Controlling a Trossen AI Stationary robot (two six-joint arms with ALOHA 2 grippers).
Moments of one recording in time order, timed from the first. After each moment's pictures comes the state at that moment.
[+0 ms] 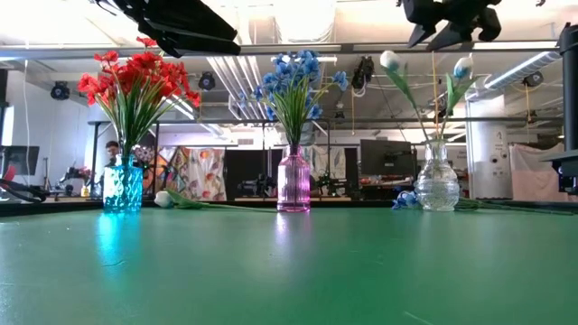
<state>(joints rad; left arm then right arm) -0.37 1.24 0.74 0.07 -0.52 -0.05 -0.10 0.92 0.93 -0.48 1.05 0.45</state>
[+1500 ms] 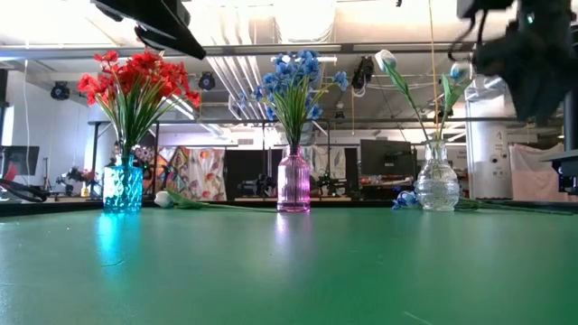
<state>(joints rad) -0.42 1.24 0.92 -0.43 -0.33 -0.17 -0.10 0.97 0.88 -1.38 0.08 1.00</state>
